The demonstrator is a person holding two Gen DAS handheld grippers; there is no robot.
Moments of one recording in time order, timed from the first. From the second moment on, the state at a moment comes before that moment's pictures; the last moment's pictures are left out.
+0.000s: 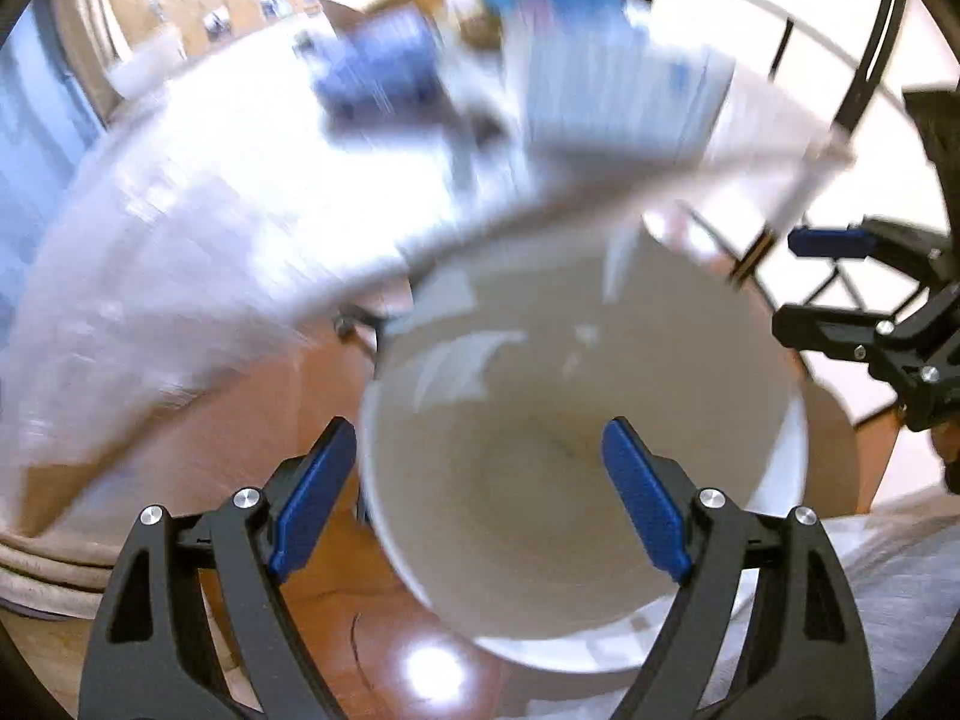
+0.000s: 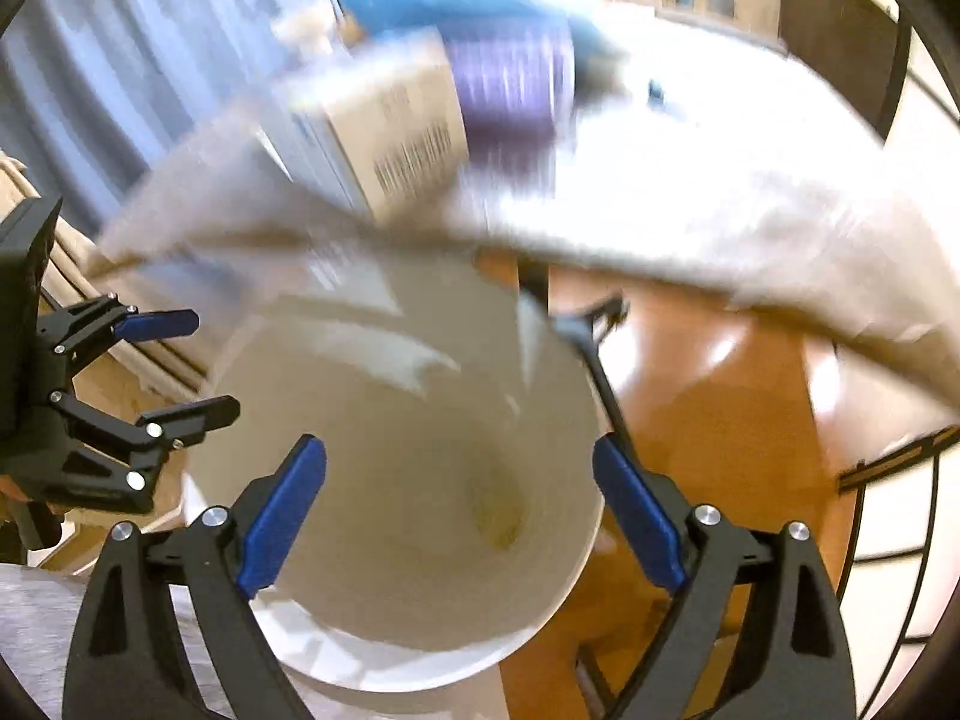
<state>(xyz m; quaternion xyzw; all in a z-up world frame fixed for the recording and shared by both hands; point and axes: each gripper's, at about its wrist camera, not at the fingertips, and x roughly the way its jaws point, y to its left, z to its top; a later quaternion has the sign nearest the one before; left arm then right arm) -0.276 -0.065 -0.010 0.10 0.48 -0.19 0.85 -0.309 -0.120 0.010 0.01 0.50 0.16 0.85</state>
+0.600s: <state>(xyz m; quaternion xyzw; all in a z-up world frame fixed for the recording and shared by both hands) -0.151 -0.031 0.050 0.01 0.42 -0.18 0.89 -0.253 -0.073 0.041 -0.06 0.42 0.21 0.88</state>
